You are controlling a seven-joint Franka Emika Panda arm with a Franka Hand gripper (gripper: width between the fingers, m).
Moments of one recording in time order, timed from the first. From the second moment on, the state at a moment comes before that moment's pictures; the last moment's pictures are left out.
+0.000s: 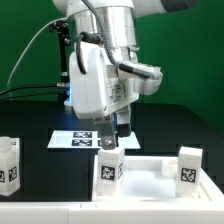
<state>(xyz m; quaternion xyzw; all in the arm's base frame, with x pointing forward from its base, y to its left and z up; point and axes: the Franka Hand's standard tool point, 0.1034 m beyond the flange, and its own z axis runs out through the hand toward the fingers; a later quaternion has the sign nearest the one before) 0.636 0.000 0.107 -0.57 0.81 0.01 0.12</state>
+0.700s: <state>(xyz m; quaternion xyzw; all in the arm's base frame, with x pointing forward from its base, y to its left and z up) 0.606 0.038 0.113 -0.63 0.77 0.03 0.11</state>
